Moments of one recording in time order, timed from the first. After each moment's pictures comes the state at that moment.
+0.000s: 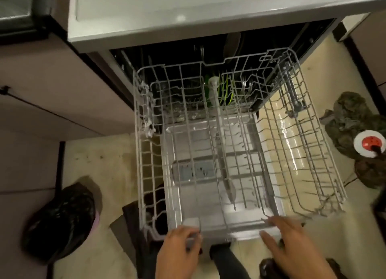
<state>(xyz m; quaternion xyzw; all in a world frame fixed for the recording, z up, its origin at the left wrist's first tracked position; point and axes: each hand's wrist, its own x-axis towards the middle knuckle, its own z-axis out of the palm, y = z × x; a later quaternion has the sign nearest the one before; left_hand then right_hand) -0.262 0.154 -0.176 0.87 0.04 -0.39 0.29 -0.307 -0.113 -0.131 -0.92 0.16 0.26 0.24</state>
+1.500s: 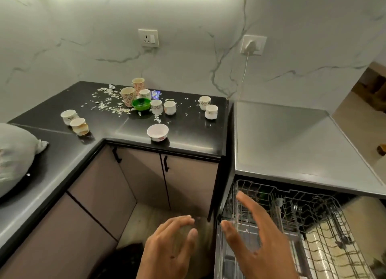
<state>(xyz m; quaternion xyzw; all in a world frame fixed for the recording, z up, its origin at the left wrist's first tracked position) -0.219 0.431 0.209 0.89 -0.02 0.12 0.44 -0.212 0.241 0.263 -0.90 -0.03 -0.05 0.43</state>
